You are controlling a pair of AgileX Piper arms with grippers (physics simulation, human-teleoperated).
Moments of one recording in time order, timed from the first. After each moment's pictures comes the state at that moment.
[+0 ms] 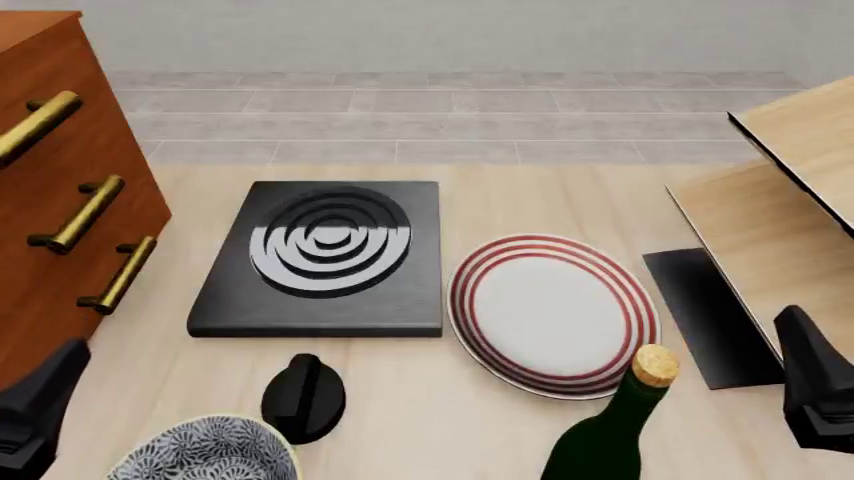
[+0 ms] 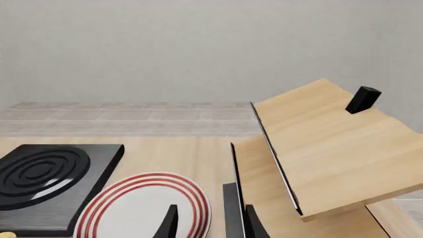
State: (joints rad) left arm -0.09 0.01 -0.20 0.43 0.12; right arm 0.00 0.02 0.00 -0.01 0.00
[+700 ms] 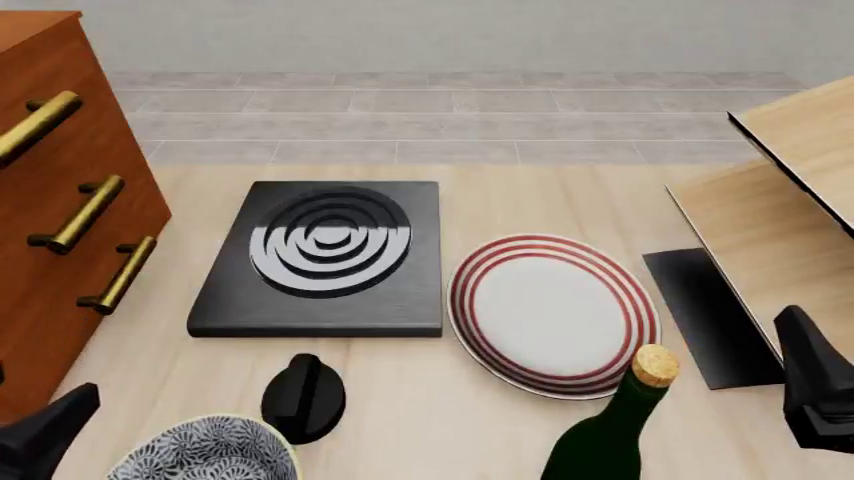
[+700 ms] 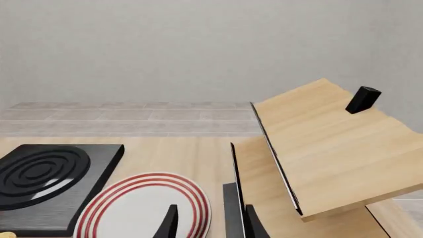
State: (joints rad) left arm -0.19 0.04 -0.31 0.74 0.09; right arm 0.00 0.02 0.00 -0.01 0.00
